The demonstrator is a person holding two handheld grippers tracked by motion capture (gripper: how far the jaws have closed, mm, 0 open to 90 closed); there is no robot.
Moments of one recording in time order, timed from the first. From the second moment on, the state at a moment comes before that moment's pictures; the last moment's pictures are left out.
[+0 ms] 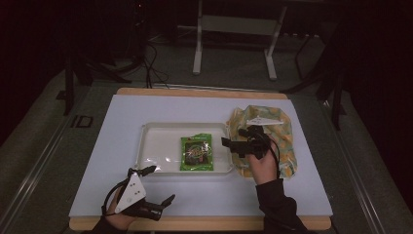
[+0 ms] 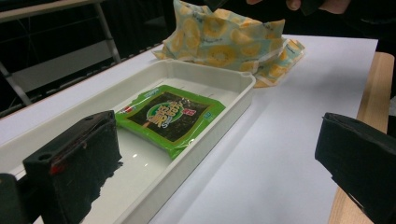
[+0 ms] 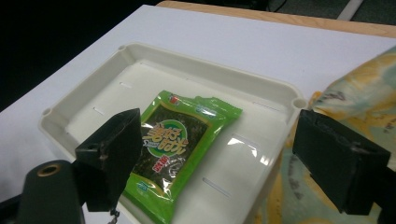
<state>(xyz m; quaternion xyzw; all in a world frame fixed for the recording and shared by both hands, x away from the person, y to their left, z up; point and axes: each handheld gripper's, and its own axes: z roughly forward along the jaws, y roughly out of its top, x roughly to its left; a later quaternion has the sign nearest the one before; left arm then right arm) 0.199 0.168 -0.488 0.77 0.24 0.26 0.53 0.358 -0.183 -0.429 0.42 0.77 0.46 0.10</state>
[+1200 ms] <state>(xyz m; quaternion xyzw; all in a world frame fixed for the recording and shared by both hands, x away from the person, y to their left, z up) 0.198 0.167 -0.489 0.77 0.24 0.26 0.53 0.330 -0.257 -0.437 0.43 0.75 0.47 0.19</state>
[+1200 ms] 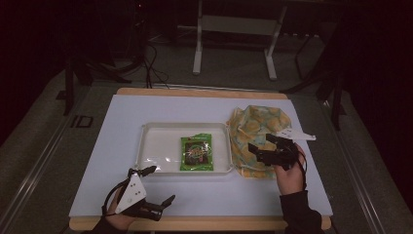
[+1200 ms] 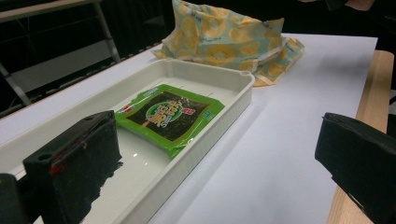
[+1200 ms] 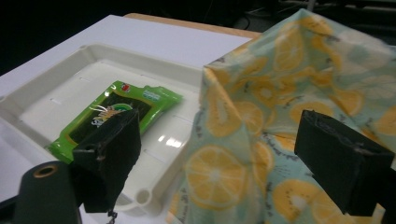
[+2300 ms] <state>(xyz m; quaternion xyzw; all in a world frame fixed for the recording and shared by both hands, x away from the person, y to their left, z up) 0.198 0.168 -0.488 0.77 0.24 0.26 0.53 0.305 -0.291 -0.453 0.44 0.72 0.47 0.25</state>
